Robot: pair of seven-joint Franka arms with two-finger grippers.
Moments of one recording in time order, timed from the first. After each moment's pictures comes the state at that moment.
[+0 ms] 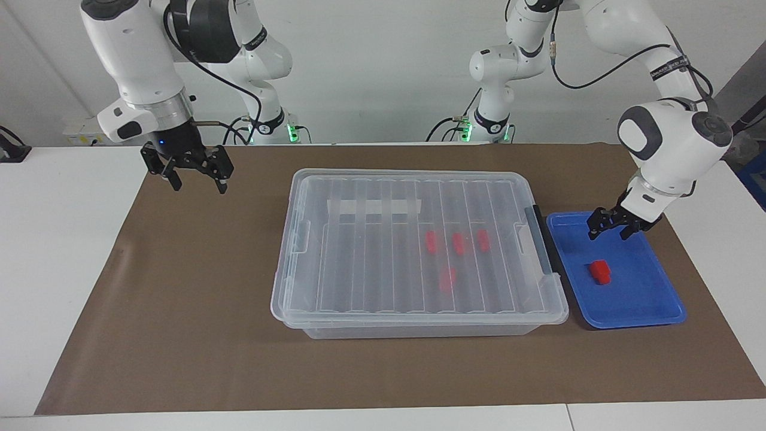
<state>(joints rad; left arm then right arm) 0.12 0.17 0.01 -1.83 -0.03 2.02 0.24 0.03 -0.02 0.01 -1.66 -0.02 1.74 0.17</state>
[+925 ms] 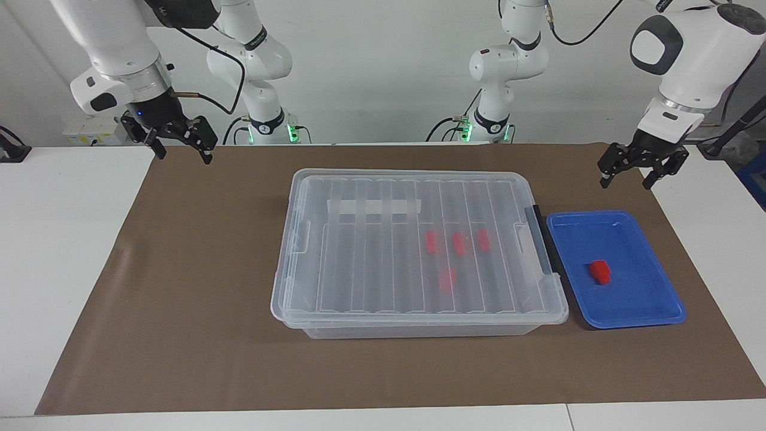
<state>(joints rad) 0.08 -0.06 -0.01 -1.80 -0.03 1.87 0.23 0.02 -0.02 -0.02 -1.56 -0.02 1.52 0.17</state>
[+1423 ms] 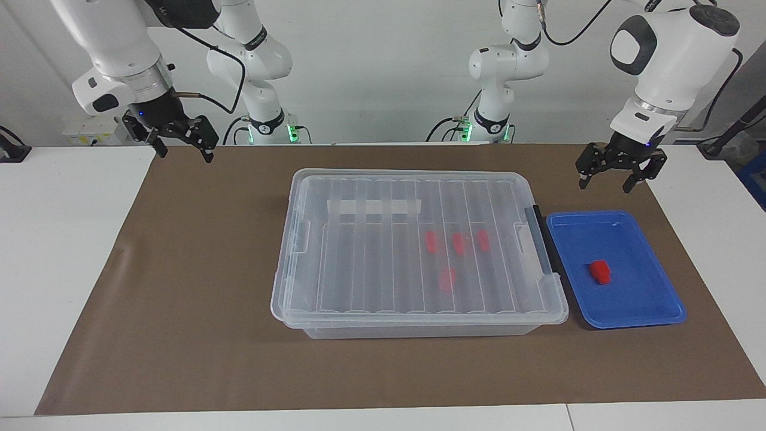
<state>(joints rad) 0.03 -0.06 -0.01 -1.80 -0.03 1.87 0.23 0.02 -0.02 -0.01 -1.56 -0.02 1.51 0.17</state>
